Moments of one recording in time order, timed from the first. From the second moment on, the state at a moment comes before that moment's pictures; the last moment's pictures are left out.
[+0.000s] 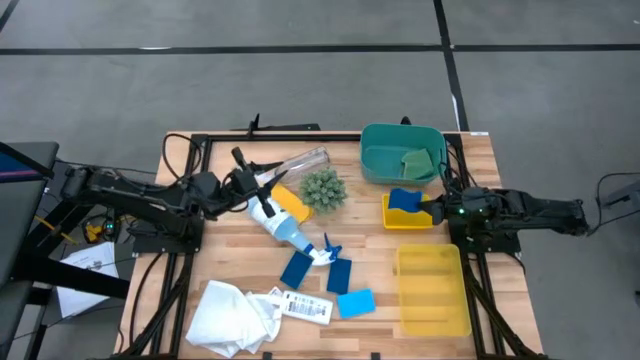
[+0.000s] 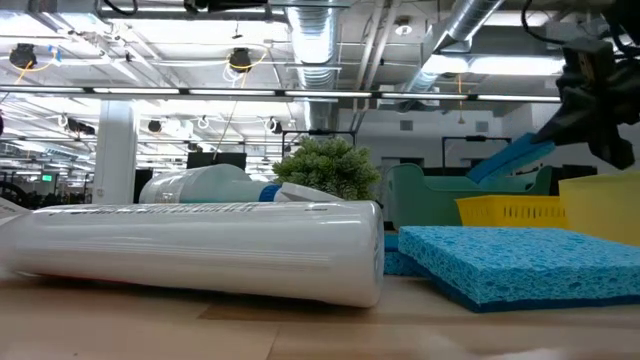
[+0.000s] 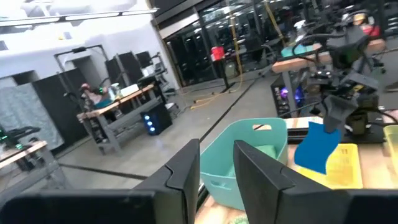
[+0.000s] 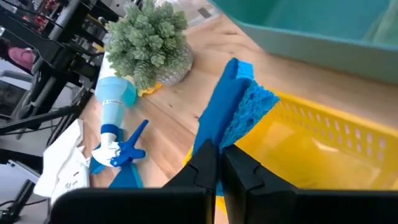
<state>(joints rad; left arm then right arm) -0.10 1.01 0.68 0.43 -0.66 0.39 0.00 0.08 0.29 -0.75 0.31 0.99</state>
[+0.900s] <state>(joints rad) -0.05 1.01 0.68 0.43 -0.59 0.38 0.01 0.04 0.23 -0.81 0.28 1.08</state>
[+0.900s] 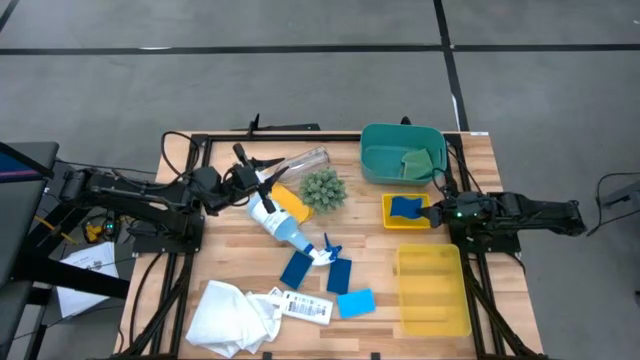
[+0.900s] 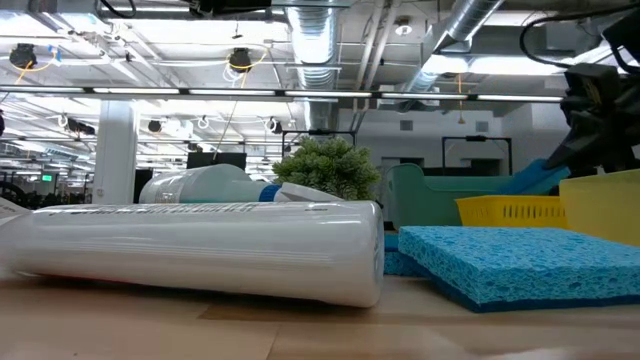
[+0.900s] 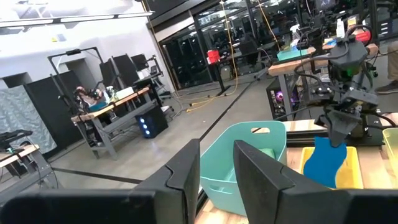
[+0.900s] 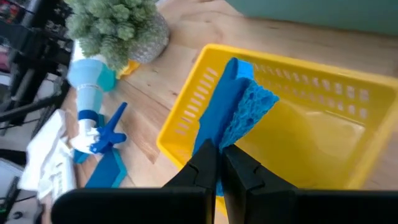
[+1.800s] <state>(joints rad) -0.05 1.01 0.69 0.43 -0.59 0.38 0.05 0.04 0.22 -0.81 0.23 1.07</state>
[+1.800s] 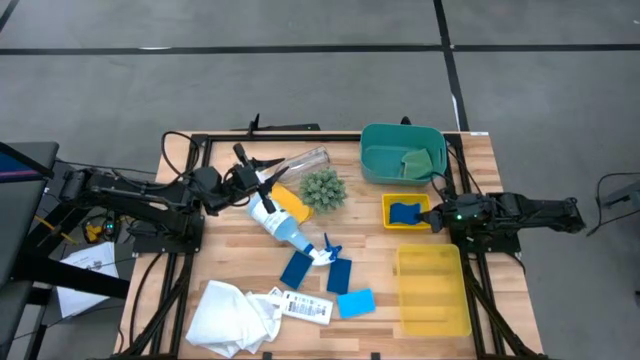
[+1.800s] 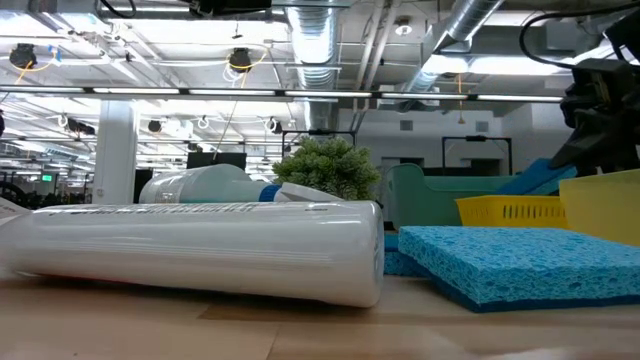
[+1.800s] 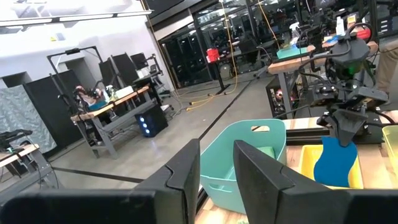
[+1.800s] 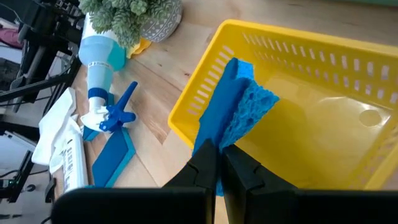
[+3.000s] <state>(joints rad) -0.05 1.01 0.69 0.43 -0.59 0.38 0.05 0.04 0.22 -0.80 0.29 1.06</state>
